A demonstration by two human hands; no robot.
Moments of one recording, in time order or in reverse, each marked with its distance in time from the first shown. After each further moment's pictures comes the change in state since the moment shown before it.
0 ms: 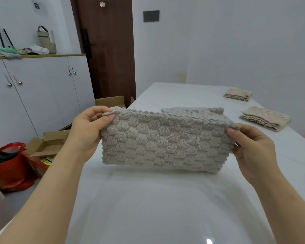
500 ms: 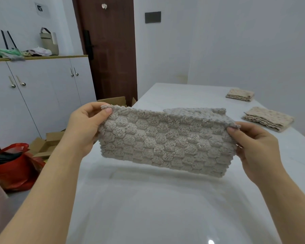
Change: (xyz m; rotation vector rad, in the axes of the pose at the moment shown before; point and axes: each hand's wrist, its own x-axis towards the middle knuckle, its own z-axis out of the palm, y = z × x) left_hand -0.001 0.019 -0.004 0.099 0.093 -0.060; right_hand -0.005 -0.010 0.007 -0.033 -0.043 0.006
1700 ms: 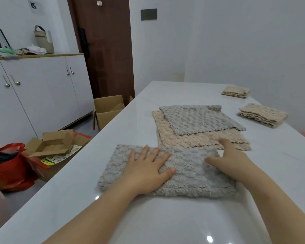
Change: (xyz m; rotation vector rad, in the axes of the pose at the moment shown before) left_hand -0.062 -0.085 0.084 1.473 -0.788 0.123; right_hand -0.003 0.023 -0.008 -1.131 -0.257 0.314
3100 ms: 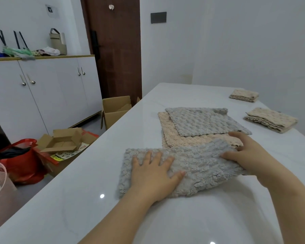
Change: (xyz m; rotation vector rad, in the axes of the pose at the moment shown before) left_hand -0.020 0.029 0.005 -0.010 0.102 -0.156; right_hand 0.006 0.011 -0.027 0.328 0.017 0.022
